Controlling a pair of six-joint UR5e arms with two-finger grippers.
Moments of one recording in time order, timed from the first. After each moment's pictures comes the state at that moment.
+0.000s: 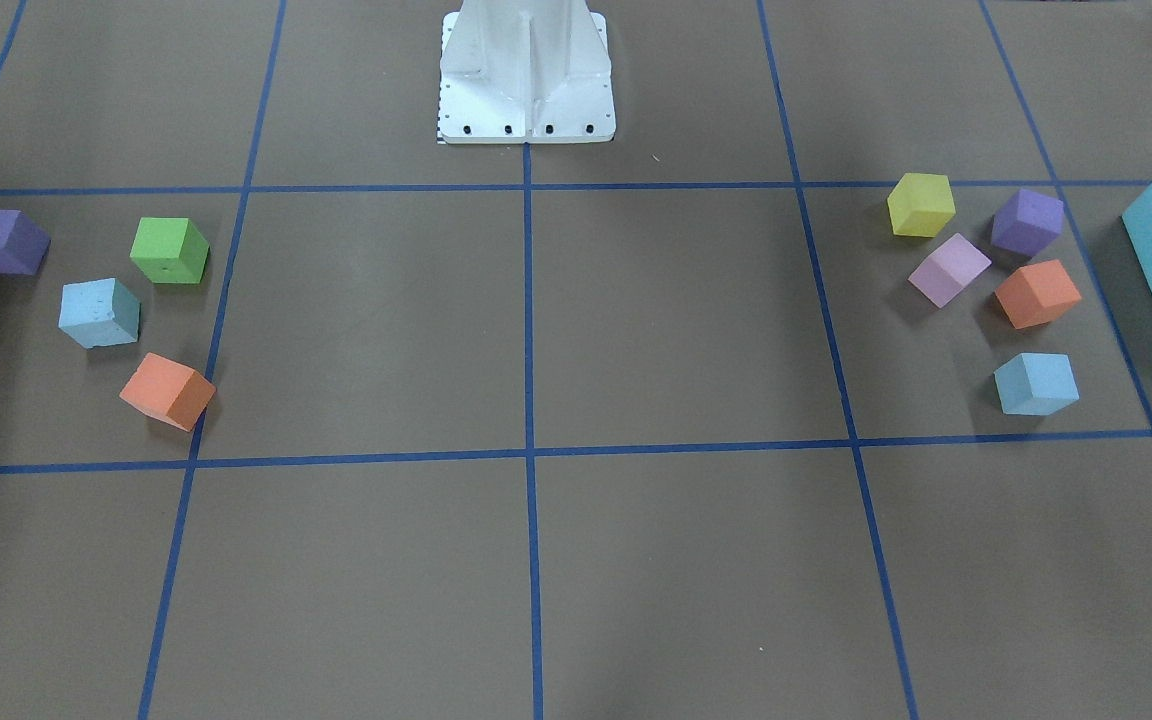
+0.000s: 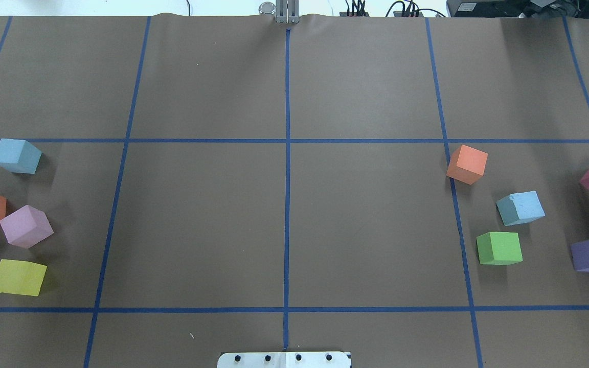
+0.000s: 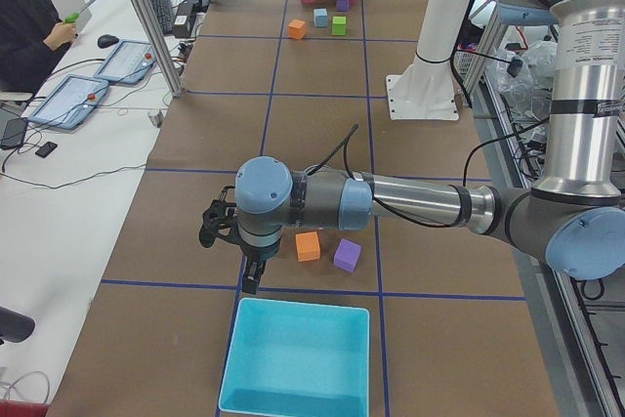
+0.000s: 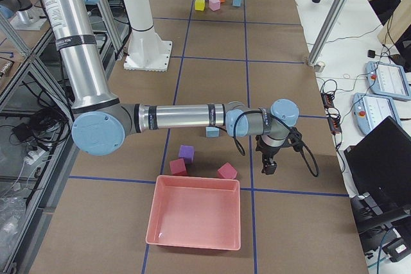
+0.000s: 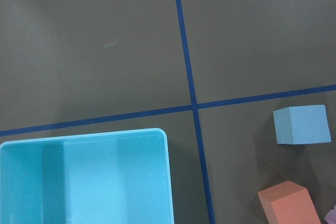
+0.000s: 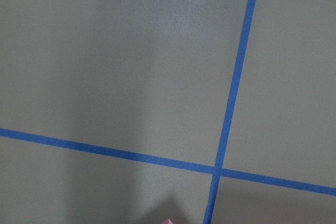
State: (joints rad) left arm -1.72 -1.56 -1.71 -1.52 -2.39 0.19; right arm 1.44 -1.32 1.39 -1.54 2.31 -0.02
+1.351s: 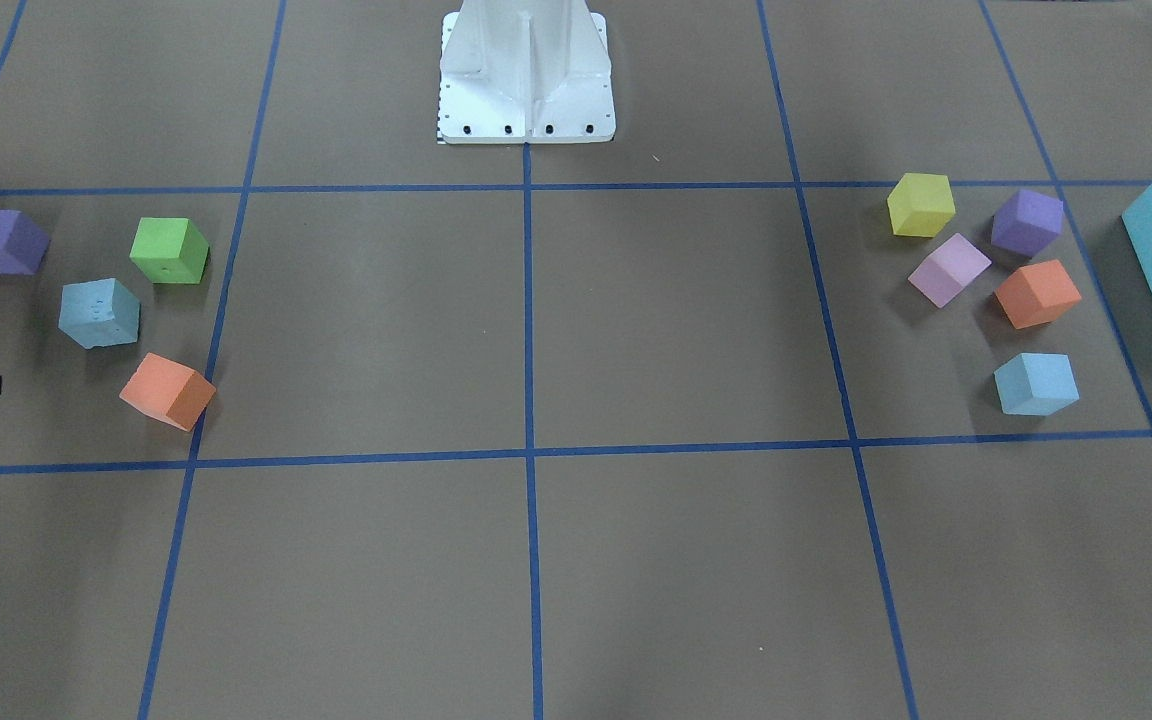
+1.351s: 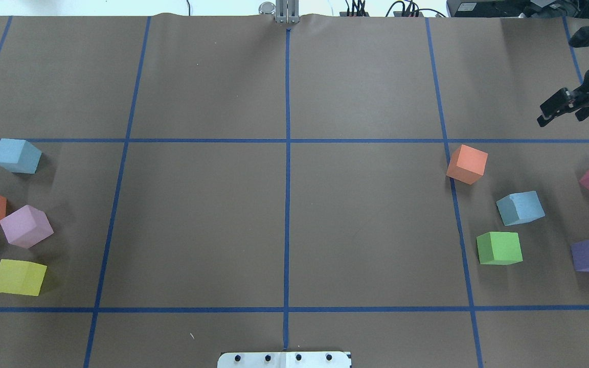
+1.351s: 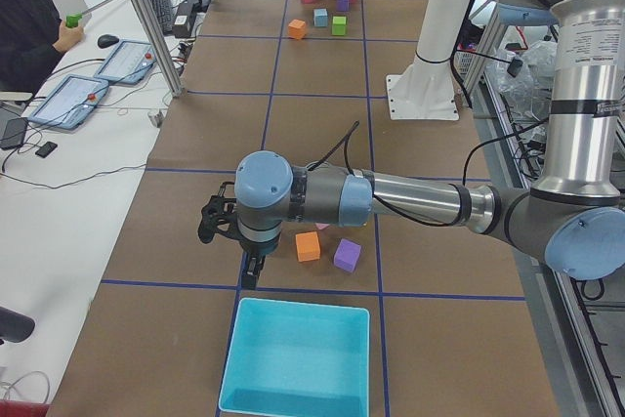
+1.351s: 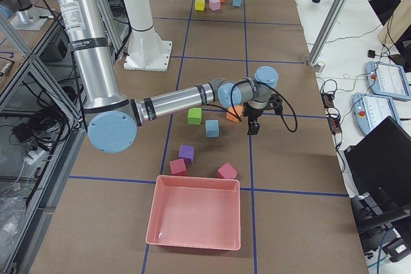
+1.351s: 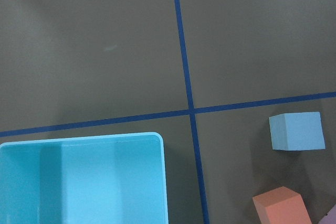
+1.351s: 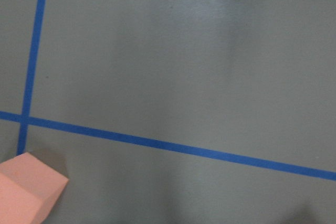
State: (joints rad) left arm -1.72 -1.56 -1.73 -1.52 -2.39 0.15; right arm 1.18 -1.37 1.64 -1.52 2.33 0.33
